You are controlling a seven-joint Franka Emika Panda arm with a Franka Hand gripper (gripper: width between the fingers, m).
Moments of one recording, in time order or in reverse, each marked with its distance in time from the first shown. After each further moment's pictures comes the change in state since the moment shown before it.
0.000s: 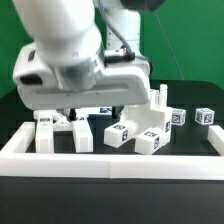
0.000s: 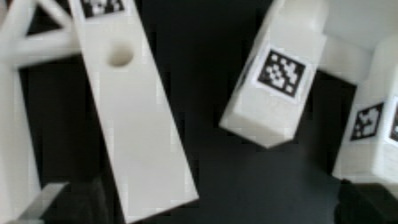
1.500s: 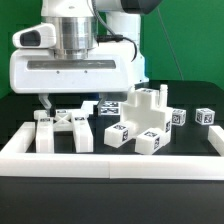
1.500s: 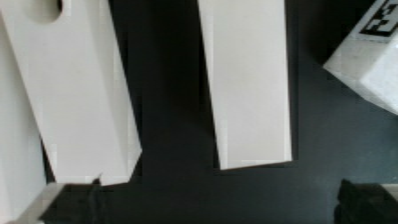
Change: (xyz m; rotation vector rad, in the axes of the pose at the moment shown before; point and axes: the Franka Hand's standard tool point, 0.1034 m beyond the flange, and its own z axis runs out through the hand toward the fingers) arm -0.009 0.037 0.003 -0.177 0.517 -0.216
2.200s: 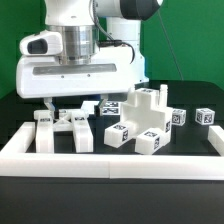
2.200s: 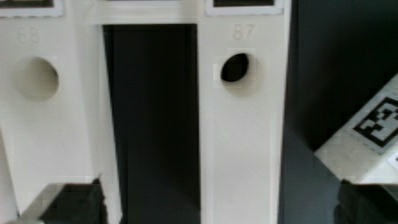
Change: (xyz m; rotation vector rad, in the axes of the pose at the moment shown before) arm -0.026 -0.006 0.011 0.012 -0.029 -0.056
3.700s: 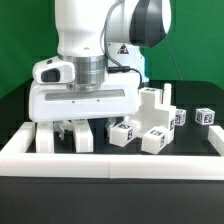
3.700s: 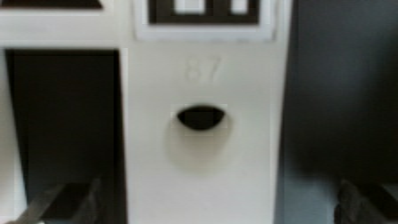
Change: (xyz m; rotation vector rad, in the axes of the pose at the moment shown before) arm 0.002 -0.015 0.046 -0.015 -0.026 -0.026
